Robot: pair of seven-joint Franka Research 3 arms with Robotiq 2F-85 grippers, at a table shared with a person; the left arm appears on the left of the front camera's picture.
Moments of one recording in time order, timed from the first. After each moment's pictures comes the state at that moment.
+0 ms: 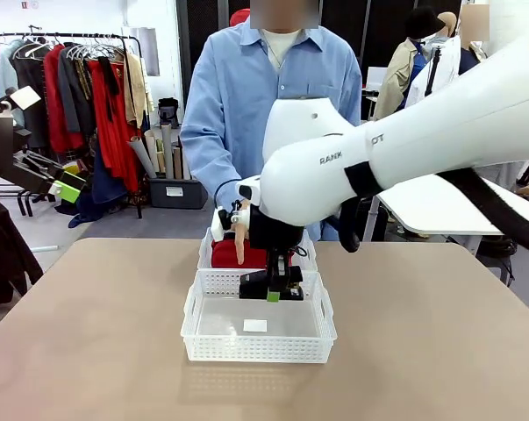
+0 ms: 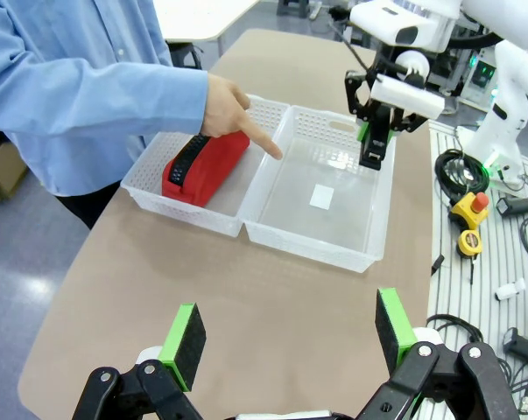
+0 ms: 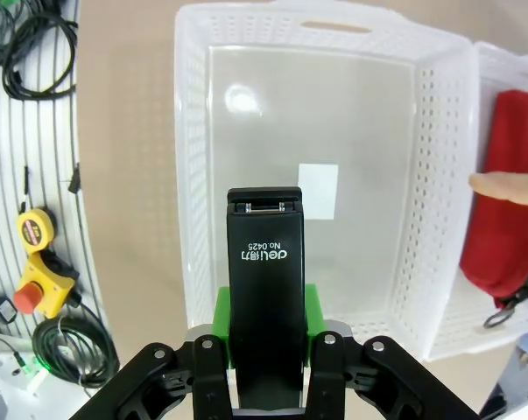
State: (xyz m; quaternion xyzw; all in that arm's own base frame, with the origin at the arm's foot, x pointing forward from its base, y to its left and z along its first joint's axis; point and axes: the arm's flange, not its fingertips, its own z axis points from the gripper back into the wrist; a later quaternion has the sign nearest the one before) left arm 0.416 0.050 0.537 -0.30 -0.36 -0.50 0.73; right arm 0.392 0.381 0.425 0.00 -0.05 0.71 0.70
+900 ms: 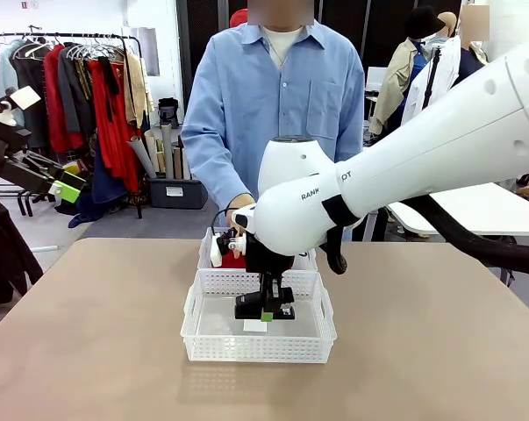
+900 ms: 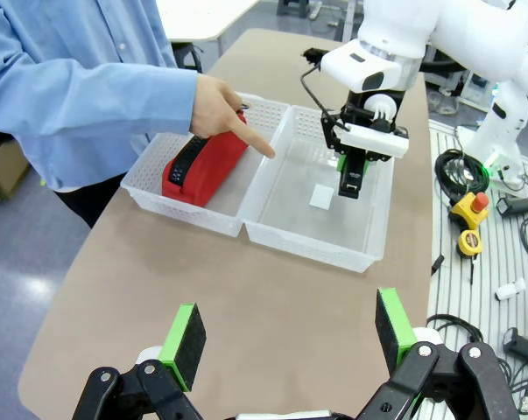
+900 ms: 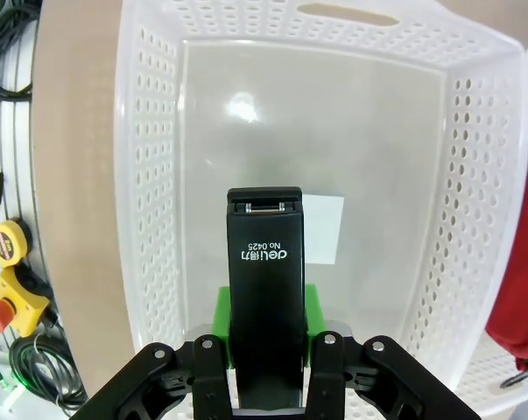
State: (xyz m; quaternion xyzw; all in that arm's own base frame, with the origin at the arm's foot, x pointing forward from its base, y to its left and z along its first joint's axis) left arm 0.416 0.050 0.537 -0.30 -0.36 -0.50 0.73; right arm 0.418 0.386 0.362 0.02 -0.05 0.72 0.69
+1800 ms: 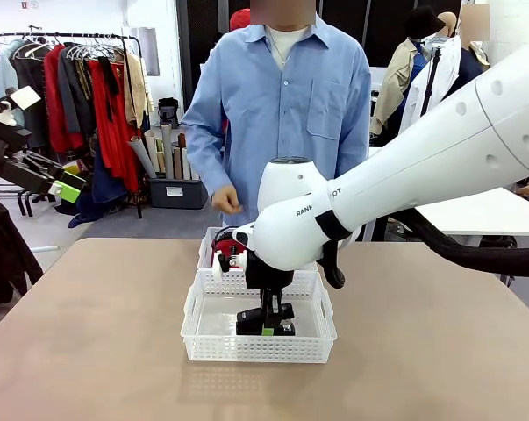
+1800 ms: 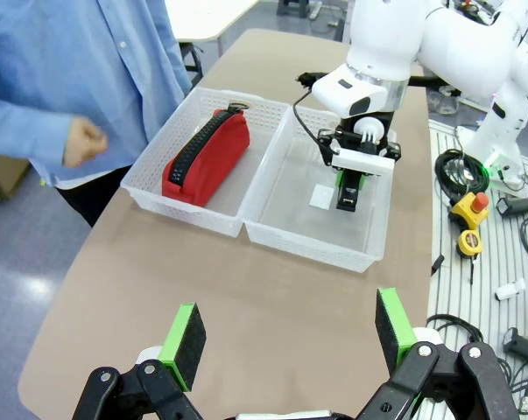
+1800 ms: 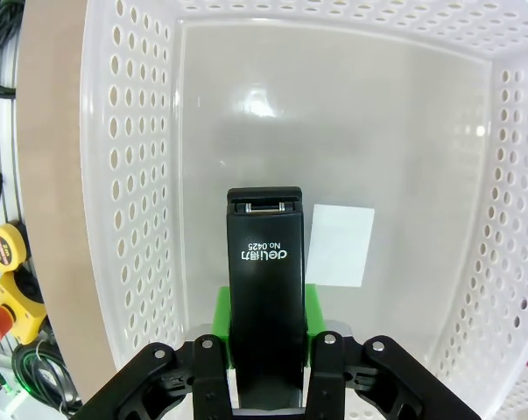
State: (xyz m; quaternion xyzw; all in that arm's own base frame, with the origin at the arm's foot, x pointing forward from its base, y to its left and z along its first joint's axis) left arm 0.416 0.050 0.537 -0.30 -0.36 -0.50 0.73; right arm 0.422 0.385 0.326 0.04 -0.03 0.72 0.70
